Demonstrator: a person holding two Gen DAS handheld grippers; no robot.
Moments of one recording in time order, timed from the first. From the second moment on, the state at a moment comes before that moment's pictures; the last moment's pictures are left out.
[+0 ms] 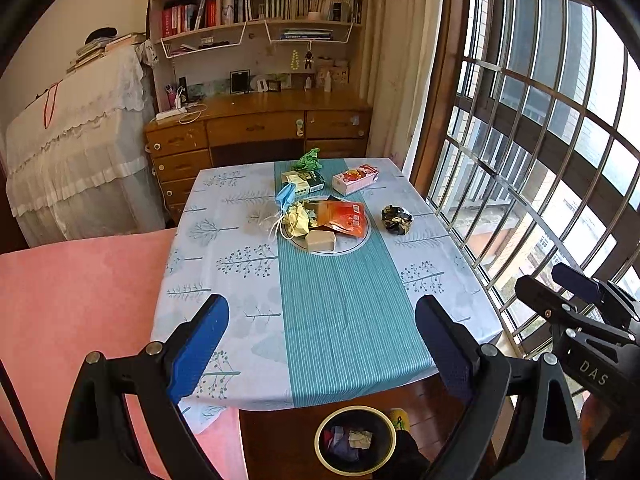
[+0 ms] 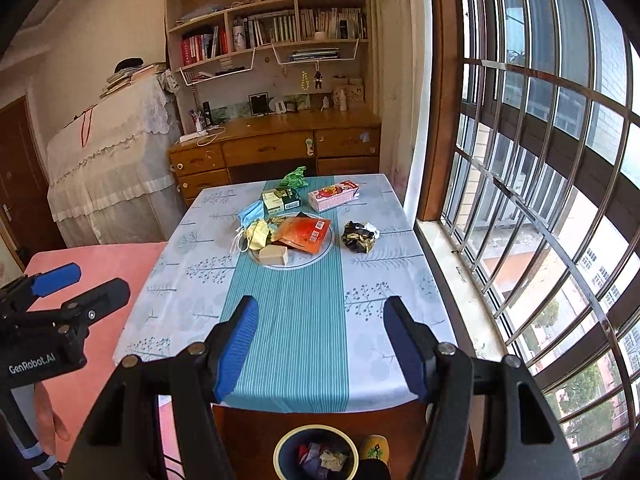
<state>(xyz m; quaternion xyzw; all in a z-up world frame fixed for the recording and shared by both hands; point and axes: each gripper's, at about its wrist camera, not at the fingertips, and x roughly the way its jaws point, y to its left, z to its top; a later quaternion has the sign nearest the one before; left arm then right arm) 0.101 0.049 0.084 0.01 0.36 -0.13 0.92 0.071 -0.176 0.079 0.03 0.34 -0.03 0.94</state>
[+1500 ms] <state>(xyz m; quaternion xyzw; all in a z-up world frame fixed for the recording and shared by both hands) 0.457 -0.042 -0.187 -0.12 0.59 0.07 0.80 0.450 -0.295 -0.141 0.02 0.55 0.16 0.82</state>
